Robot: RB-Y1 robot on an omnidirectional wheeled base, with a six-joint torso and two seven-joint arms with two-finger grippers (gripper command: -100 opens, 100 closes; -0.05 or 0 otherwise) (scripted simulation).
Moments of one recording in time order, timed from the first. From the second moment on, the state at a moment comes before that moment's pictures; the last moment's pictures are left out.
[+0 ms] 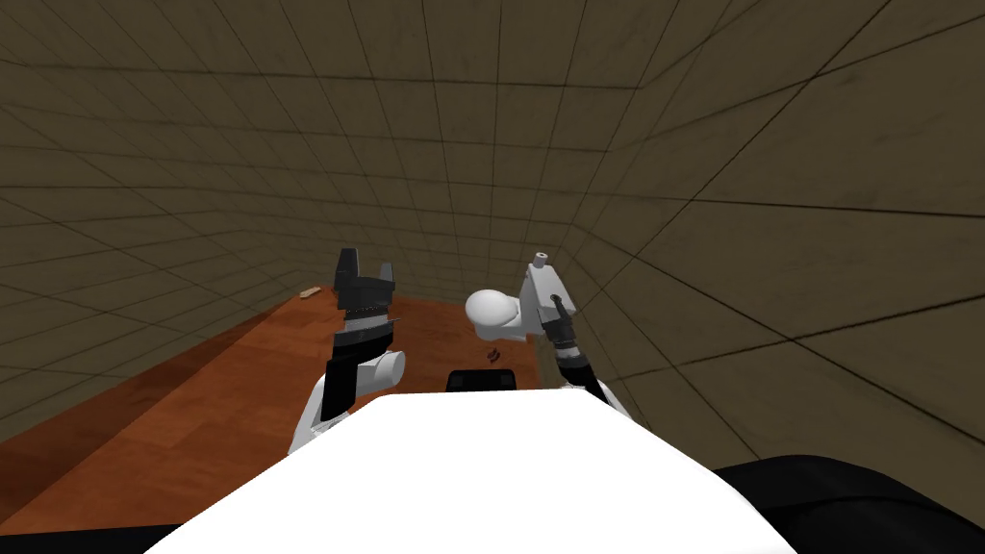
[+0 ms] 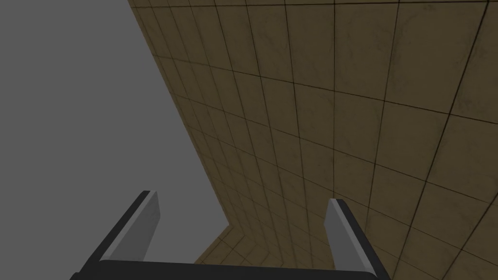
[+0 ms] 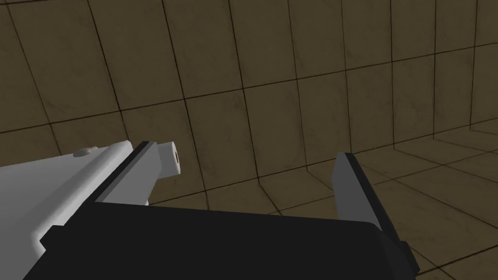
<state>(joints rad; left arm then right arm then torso) 0.48 -0.04 0.06 -2.36 -0.06 -0.38 0.09 0.60 -0.38 0.15 -2.00 -0.09 -0.58 -0.29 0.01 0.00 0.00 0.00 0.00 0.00</state>
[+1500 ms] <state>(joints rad) 0.48 -0.04 0.06 -2.36 -0.06 -0.38 0.09 0.69 -0.77 0.37 -1.72 -0.18 -0.58 -0.35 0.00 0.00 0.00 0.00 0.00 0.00</state>
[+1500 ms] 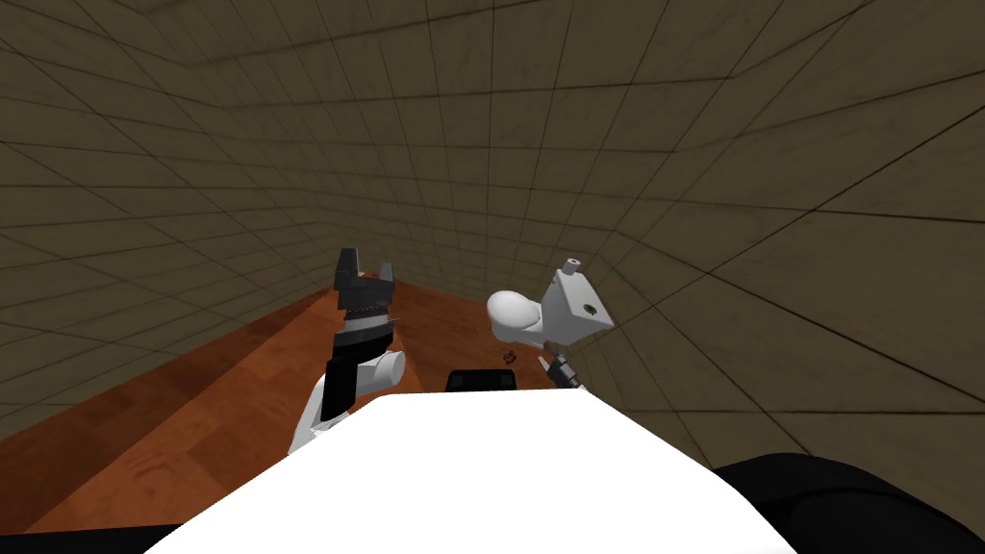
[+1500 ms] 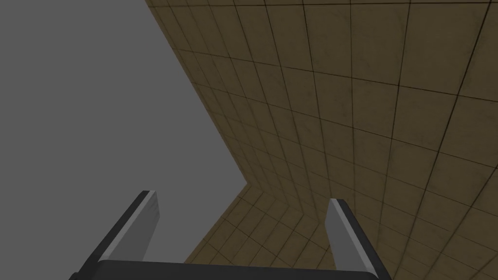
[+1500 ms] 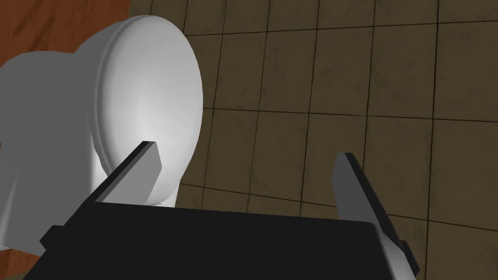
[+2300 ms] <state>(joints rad) 0.48 -0.04 0.06 -2.36 -0.06 -0.38 0.09 0.77 -1.05 0.47 -1.58 -0.24 -0.55 -0.37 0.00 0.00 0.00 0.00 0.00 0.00</state>
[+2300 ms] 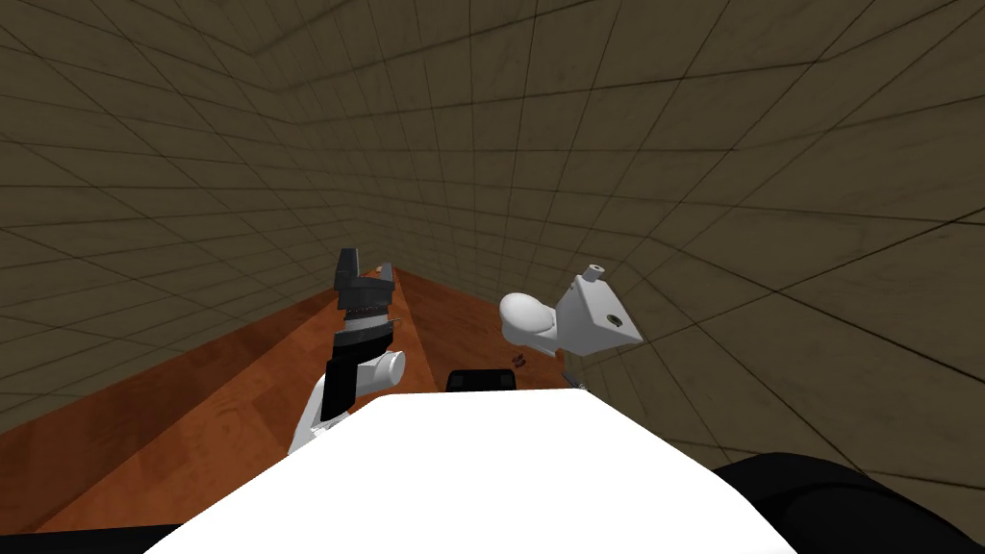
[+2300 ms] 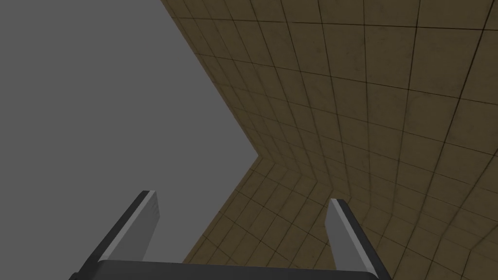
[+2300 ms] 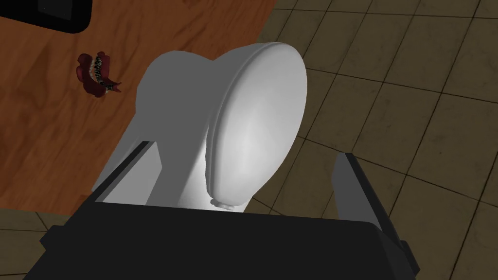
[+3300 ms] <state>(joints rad) 0.48 -0.04 0.06 -2.36 -0.06 -0.38 0.09 0.77 -1.29 0.57 -1.36 -0.28 -0.51 -0.35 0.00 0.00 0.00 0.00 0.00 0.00</state>
